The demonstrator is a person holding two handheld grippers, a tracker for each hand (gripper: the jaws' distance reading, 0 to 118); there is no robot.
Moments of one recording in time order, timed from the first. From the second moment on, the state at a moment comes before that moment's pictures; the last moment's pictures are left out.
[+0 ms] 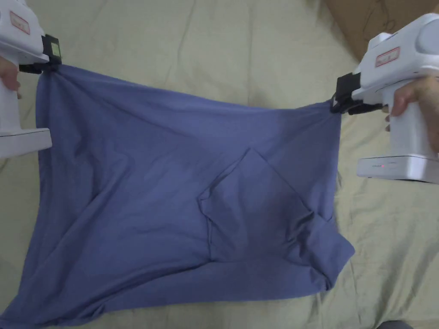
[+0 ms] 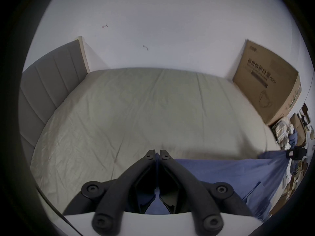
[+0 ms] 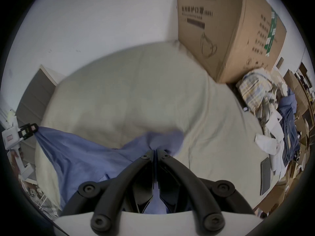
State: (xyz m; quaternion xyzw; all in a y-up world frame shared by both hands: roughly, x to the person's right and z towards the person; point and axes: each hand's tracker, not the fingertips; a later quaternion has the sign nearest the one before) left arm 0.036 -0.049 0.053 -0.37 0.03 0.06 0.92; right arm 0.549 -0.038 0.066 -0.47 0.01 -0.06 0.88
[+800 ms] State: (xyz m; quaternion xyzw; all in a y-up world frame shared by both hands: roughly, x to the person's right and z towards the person) left arm 0.001 0.254 0.094 -0.11 0.15 -0.01 0.98; right arm 0.477 0.284 0.079 -0.17 0.00 0.01 0.99
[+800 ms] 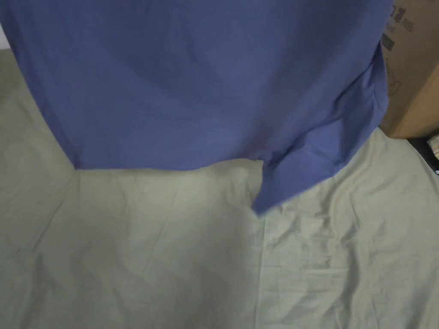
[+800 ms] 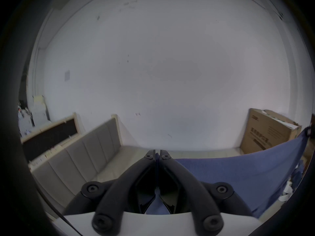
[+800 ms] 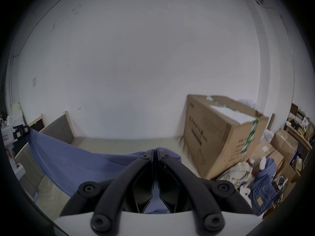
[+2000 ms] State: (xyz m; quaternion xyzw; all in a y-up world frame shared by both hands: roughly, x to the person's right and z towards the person) left arm 0.014 0.099 0.024 -0.11 0.20 0.04 0.97; right arm 0.477 0.161 0.014 -0.13 -0.04 -0.01 0.99
